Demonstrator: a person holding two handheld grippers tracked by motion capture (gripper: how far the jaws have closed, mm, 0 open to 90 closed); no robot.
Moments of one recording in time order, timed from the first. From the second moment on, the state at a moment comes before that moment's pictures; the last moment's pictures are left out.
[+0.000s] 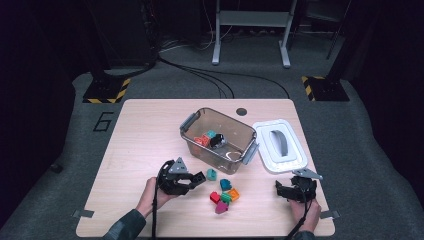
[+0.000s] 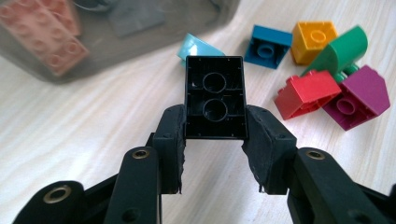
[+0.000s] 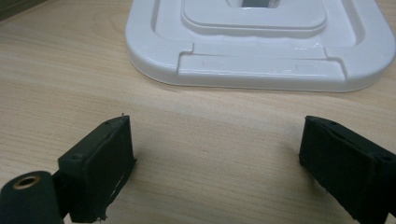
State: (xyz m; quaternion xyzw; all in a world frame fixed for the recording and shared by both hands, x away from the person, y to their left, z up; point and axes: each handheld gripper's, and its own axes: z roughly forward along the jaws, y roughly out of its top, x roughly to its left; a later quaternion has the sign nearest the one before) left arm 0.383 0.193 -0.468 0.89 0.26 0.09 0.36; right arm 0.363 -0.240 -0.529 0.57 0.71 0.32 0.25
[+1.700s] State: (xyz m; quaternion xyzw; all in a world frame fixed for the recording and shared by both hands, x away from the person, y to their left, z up) left arm 0.454 0.202 -0.346 0.86 0.27 0.15 0.39; right arm 0.363 -0.240 -0.529 0.57 0.71 0.32 0.25
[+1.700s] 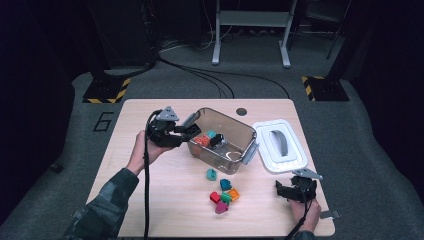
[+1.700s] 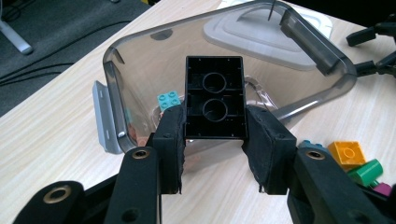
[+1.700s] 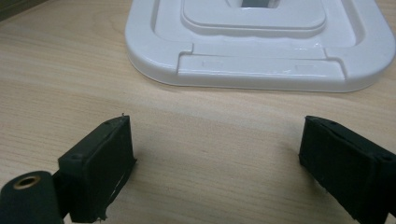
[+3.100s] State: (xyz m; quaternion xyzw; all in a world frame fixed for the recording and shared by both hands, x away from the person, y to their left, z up) left arm 0.498 0.186 -0.373 0.88 0.33 0.11 0.33; right arm 0.363 -0.240 -0.529 0.57 0.71 0.32 0.25
